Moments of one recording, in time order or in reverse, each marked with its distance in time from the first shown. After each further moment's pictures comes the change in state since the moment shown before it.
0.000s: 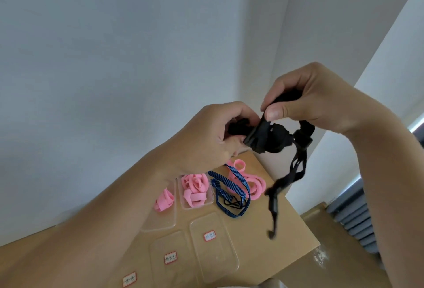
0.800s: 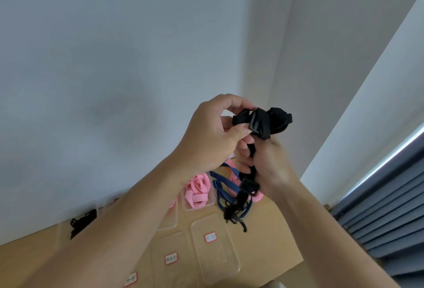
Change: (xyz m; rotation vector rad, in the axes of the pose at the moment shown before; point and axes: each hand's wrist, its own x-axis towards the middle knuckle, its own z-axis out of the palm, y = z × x) left_hand 0.007 -0.010 0.014 -0.140 0.278 -0.093; right_hand -0.006 0.060 0.121 0.811 0.383 0.357
